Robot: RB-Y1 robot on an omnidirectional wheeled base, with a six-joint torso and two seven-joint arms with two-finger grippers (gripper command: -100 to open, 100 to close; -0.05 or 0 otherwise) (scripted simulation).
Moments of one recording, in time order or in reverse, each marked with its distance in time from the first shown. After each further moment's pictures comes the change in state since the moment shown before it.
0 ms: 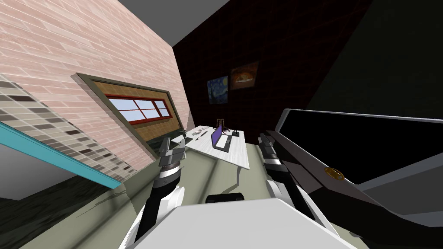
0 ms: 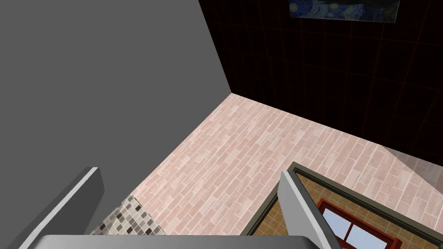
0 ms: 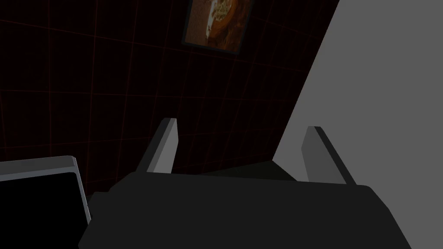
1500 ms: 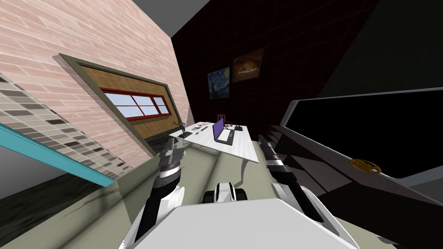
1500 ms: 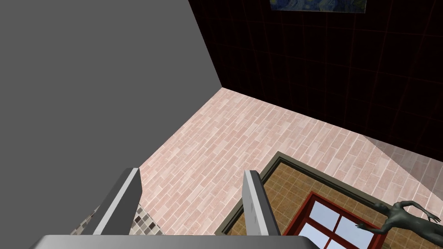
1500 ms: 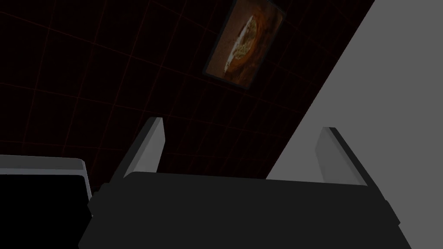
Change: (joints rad) left arm 0.000 0.000 0.000 0.000 0.000 0.000 0.000; right arm 0.024 -0.100 -0.035 0.009 0.043 0.046 0.040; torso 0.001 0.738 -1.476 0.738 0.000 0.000
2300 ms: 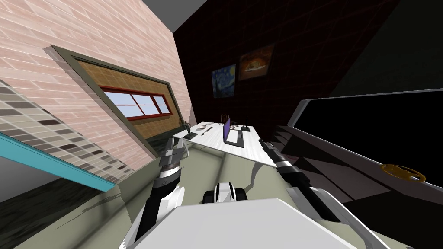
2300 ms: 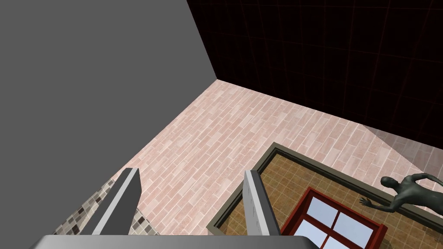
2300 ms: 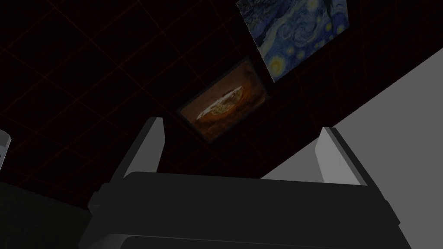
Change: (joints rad) left arm 0.000 0.000 0.000 0.000 0.000 0.000 0.000; right arm 0.050 -0.188 -0.107 0.032 0.132 0.139 0.121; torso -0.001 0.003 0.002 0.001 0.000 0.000
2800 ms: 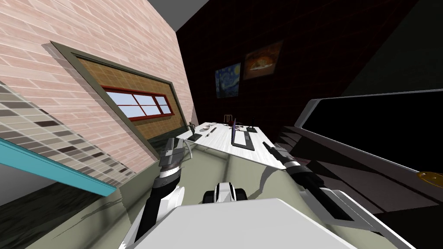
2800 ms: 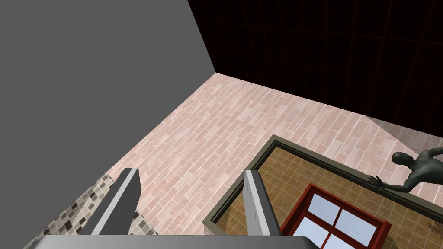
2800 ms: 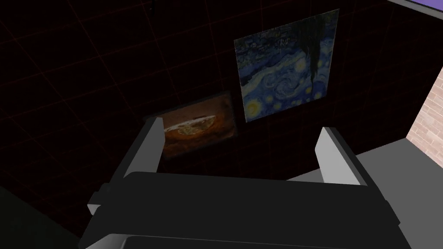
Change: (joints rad) left arm 0.000 0.000 0.000 0.000 0.000 0.000 0.000; right arm 0.045 -0.134 -0.086 0.021 0.087 0.109 0.087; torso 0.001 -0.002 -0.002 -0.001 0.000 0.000
